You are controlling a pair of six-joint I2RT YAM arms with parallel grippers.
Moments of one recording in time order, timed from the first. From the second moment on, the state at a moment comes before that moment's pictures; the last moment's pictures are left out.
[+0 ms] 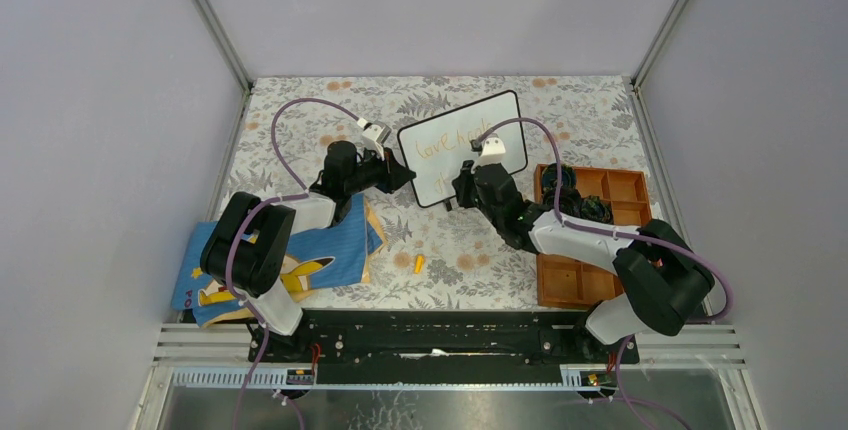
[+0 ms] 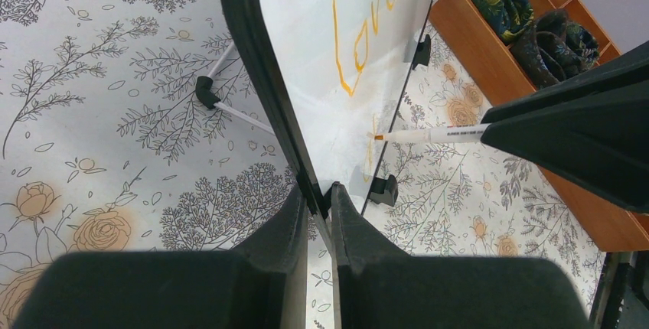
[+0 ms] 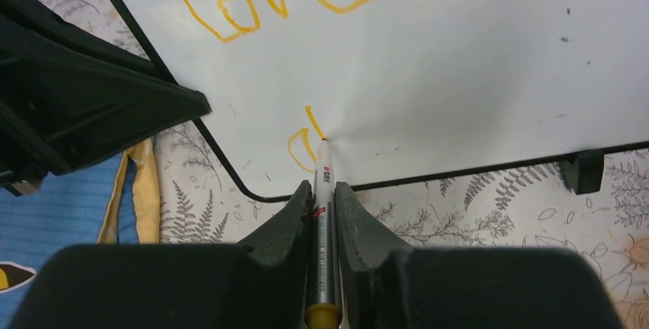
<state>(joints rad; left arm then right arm) -0.31 1.67 0.71 0.66 0.55 -0.28 0.75 1.48 0.75 0.33 0.30 0.42</state>
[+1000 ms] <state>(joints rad) -0.32 1.67 0.71 0.66 0.55 -0.28 0.75 1.37 0.69 0.28 0.33 0.44</state>
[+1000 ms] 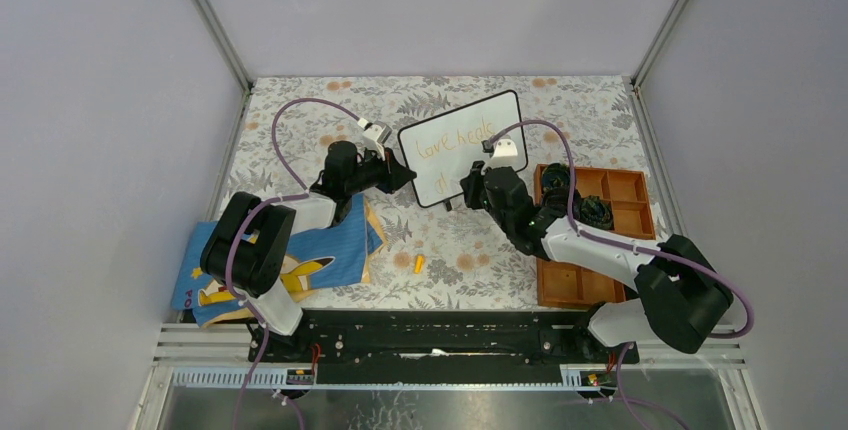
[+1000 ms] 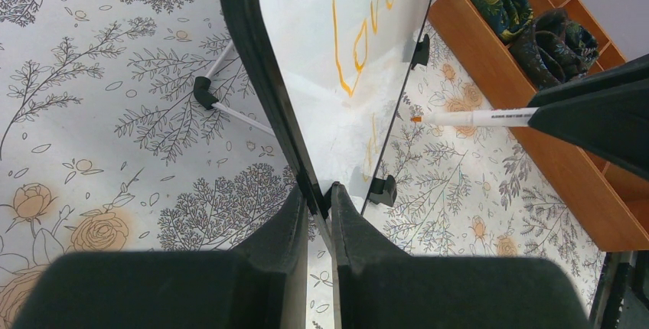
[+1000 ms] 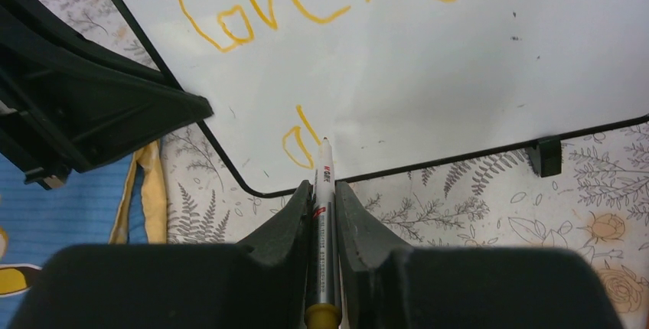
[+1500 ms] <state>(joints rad) -0.32 1.67 0.71 0.66 0.55 -0.27 0.74 1.40 0.77 0.29 0.31 0.45</state>
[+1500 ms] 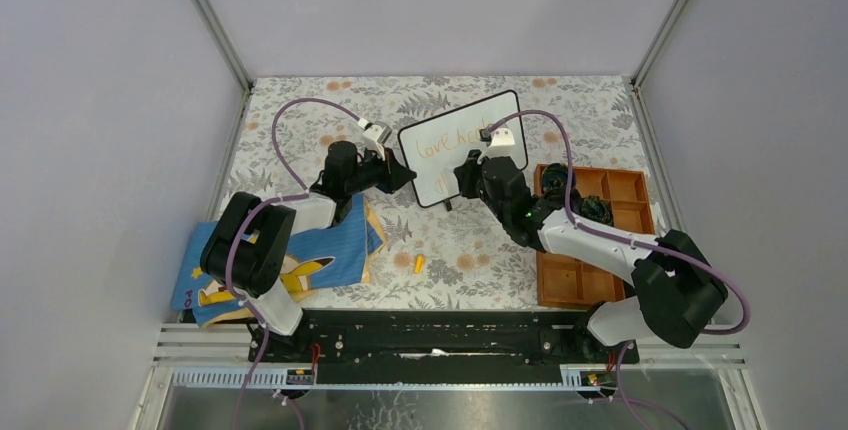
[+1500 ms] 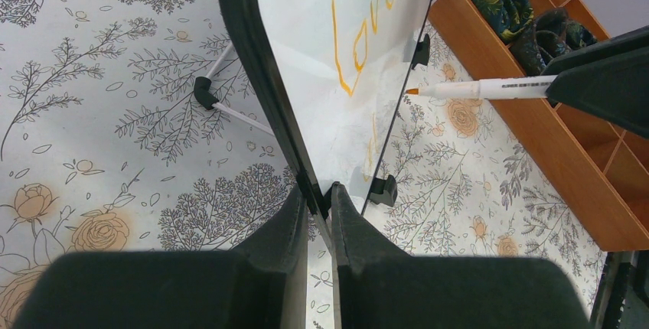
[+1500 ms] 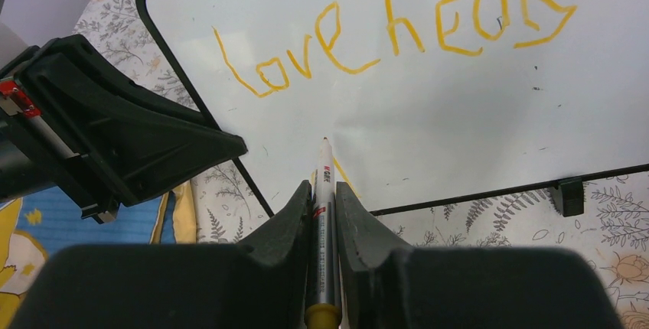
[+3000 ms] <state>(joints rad) -0.33 1.67 0.71 0.66 0.54 -0.27 0.71 1.47 0.78 0.30 0.28 0.46</state>
